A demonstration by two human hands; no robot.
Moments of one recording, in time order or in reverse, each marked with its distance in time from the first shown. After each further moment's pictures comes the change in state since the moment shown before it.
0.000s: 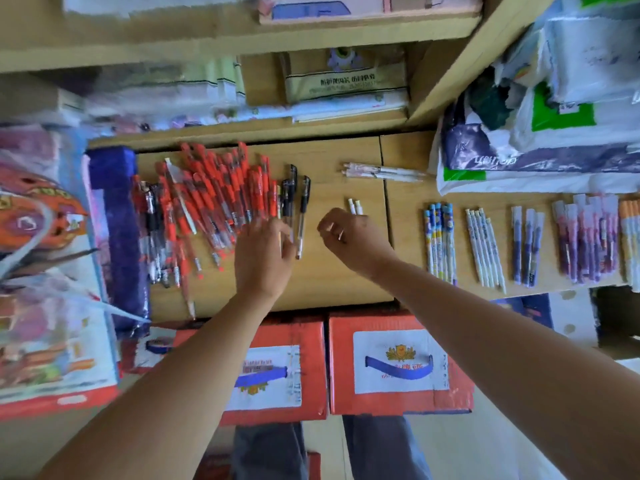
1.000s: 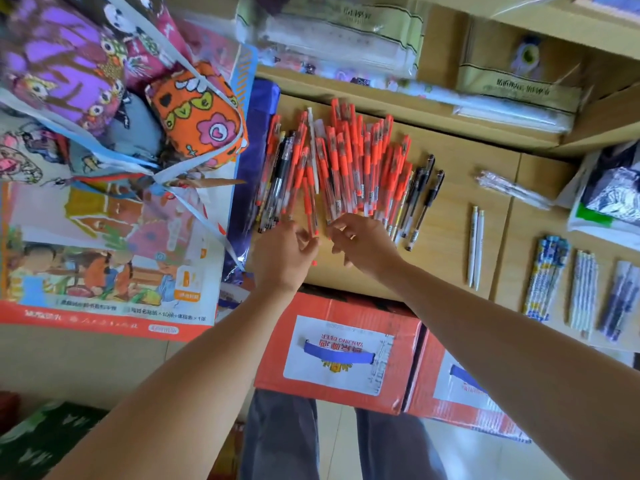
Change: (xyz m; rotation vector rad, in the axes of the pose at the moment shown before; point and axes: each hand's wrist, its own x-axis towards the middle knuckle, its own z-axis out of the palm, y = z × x) left_hand -0.041 -0.151 -0.034 -0.306 0.002 -0.337; right_hand 0.032 -0.105 0.144 -0.029 -0.247 0.121
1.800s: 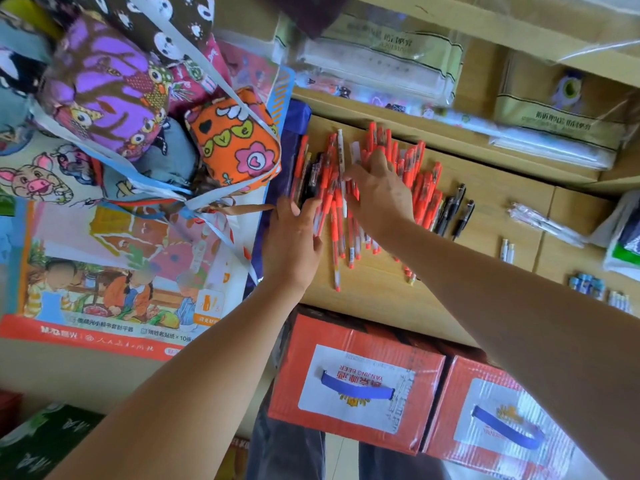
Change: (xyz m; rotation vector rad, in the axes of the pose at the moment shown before) left_hand 0.042 -0.005 -0.019 0.227 0.111 0.114; right_hand 0.086 -0.051 -0.020 -0.689 0.269 -0.211
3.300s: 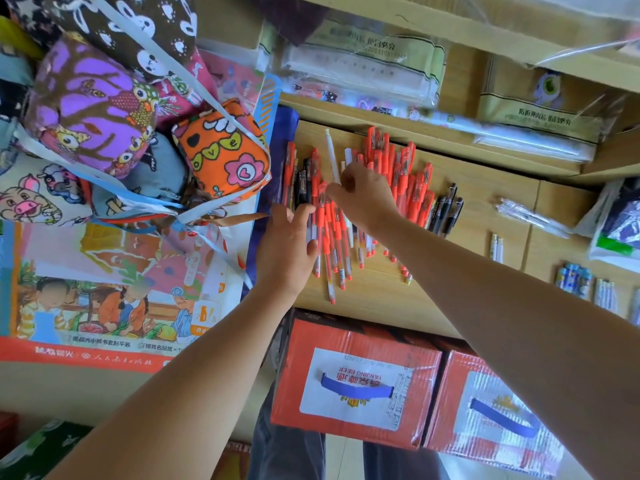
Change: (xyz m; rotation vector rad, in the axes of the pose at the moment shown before) left_hand 0.002 -0.001 -0.004 -0.019 -0.020 0.071; right_hand 0.004 -0.011 -0.012 0.560 -0.091 0.241
